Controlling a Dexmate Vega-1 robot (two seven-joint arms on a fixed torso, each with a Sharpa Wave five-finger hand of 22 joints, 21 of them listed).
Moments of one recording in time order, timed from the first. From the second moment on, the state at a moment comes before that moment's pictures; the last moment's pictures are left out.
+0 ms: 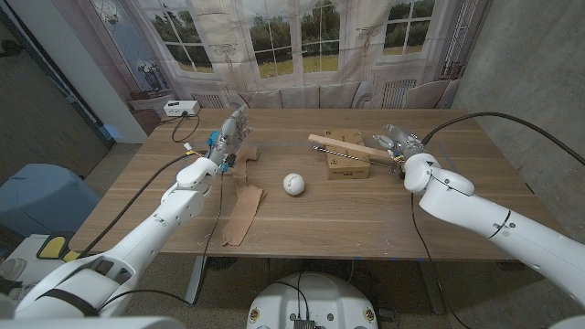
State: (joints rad) left arm 0.75 0.50 0.39 -1.21 -0.65 -0.29 -0.14; left_hand 0.11 0.10 0.41 0.11 0.25 -0.17 -0.15 0.18 0.17 -0.17 0.01 0.20 0.18 -0.17 0.03 0.18 0.17 -0.09 0.14 0.22 0.19; right arm -0.82 -0.86 -0.65 -2.08 -0.15 -0.91 -0.25; right_hand 0.29 0.13 0.39 -0.15 0.18 0.13 -0.04 0.19 0.18 0.09 0.02 0.20 0.19 0.02 0.02 0.20 0.18 0.12 0.14 0.20 0.17
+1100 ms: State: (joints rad) left arm 0.72 0.48 0.40 -1.16 -0.65 -0.30 -0.16; left_hand 0.11 0.10 0.41 0.11 0.25 -0.17 -0.15 0.18 0.17 -0.17 0.01 0.20 0.18 -0.17 0.03 0.18 0.17 -0.09 0.14 0.22 0.19; right arm -0.71 -0.93 -0.77 -2.11 -0.15 -1.03 -0.11; right_hand 0.30 0.13 0.39 -0.15 0.18 0.12 -0.04 0.19 0.18 0.08 0.03 0.20 0.19 0.05 0.04 0.20 0.18 0.14 0.15 0.20 0.17
